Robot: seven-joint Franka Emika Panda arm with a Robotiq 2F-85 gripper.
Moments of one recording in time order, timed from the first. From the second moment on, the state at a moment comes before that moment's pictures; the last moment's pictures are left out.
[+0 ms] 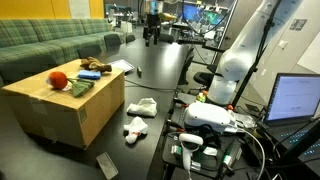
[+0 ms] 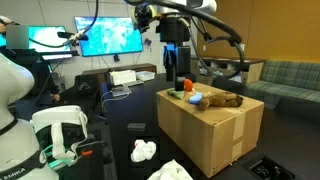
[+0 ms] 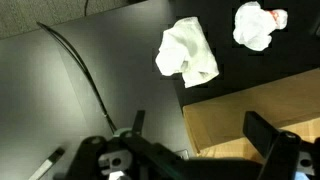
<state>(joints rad) -0.13 -0.27 -0.14 -2.27 -0.07 1.97 -0.04</state>
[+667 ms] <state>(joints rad) -0.13 -0.26 -0.14 -2.27 -0.07 1.97 -0.07</state>
